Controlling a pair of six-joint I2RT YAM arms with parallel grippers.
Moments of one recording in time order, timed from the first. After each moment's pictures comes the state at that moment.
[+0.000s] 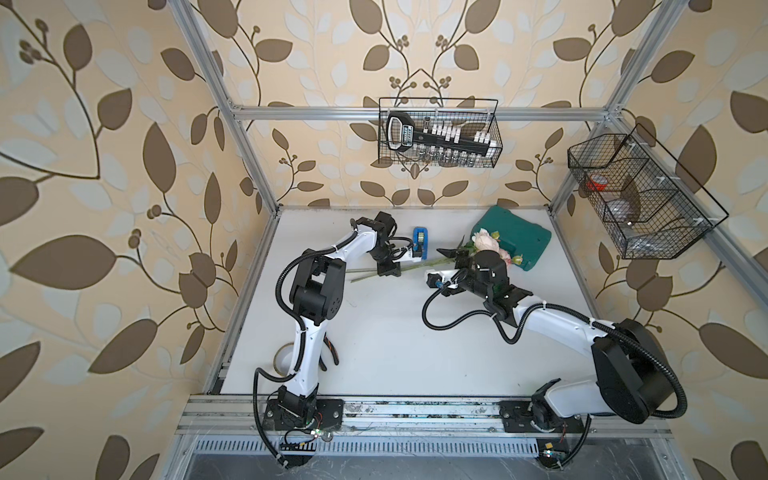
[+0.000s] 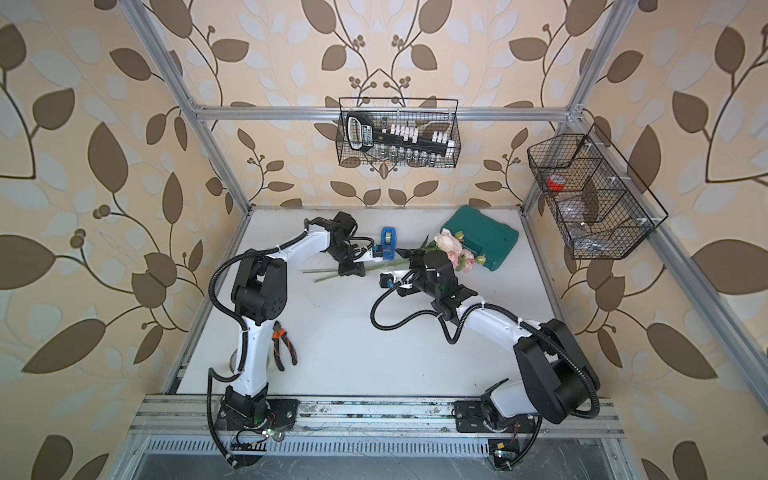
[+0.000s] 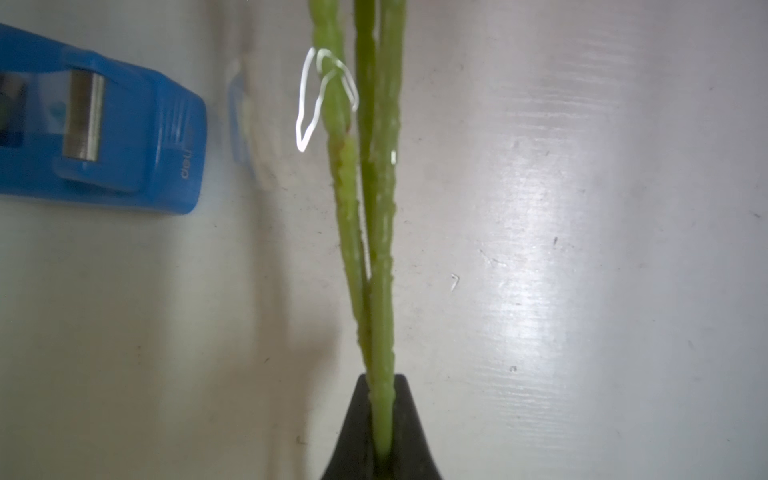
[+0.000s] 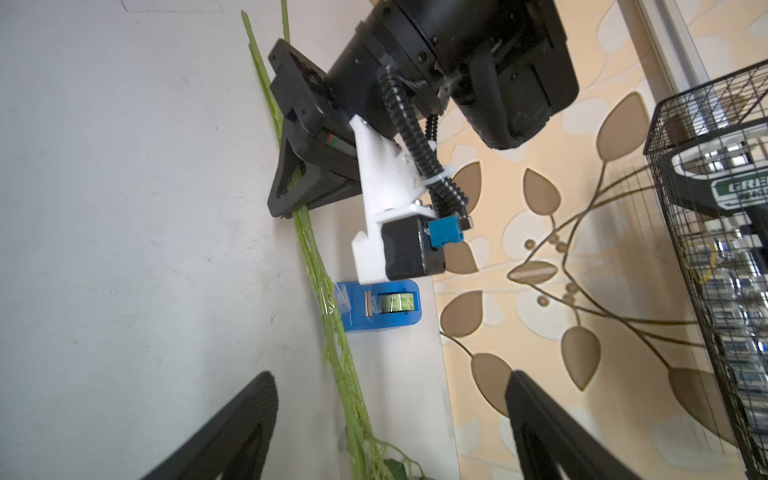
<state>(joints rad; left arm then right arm) -0.38 2.19 1.78 -0.92 0.38 1.03 0.49 1.43 0.76 0.29 -0.17 -1.13</state>
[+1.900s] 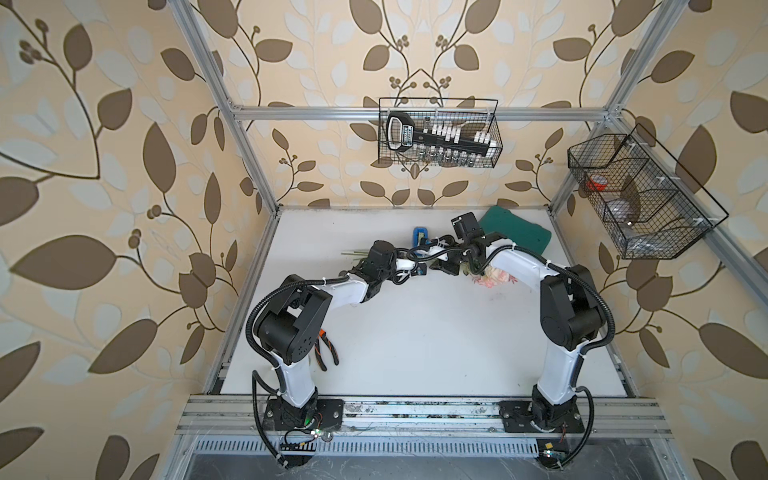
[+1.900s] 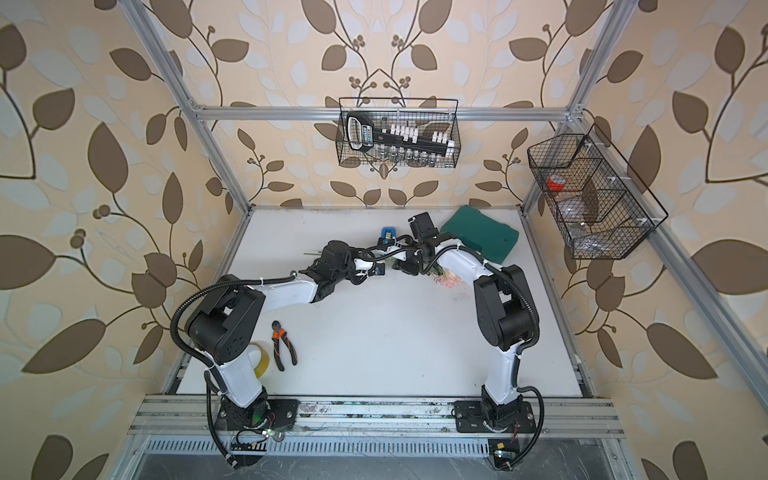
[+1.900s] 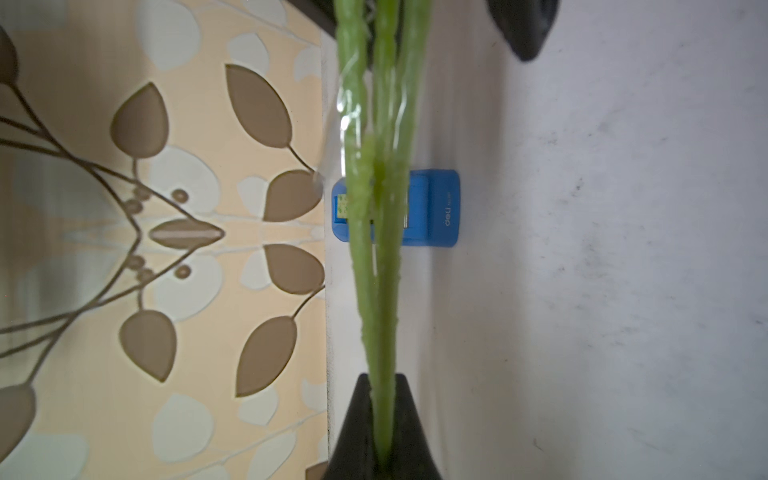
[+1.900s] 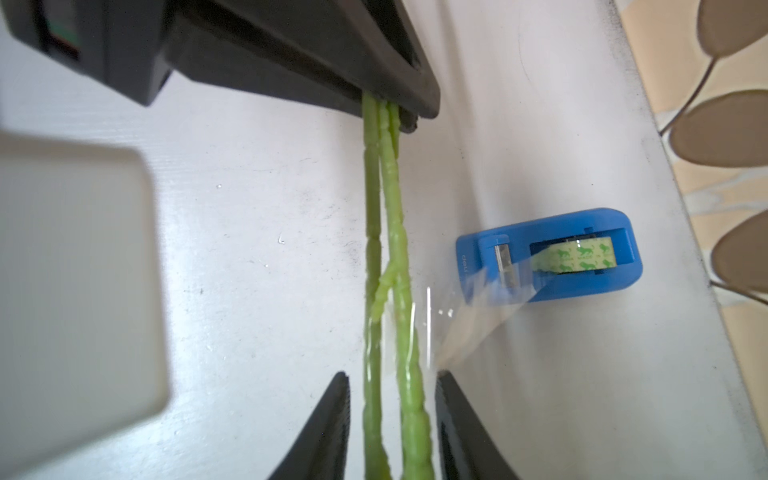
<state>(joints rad) -0.52 1.79 0.98 0.33 -0.03 1.28 0.38 1.92 1.45 -0.51 -0.36 -0.89</state>
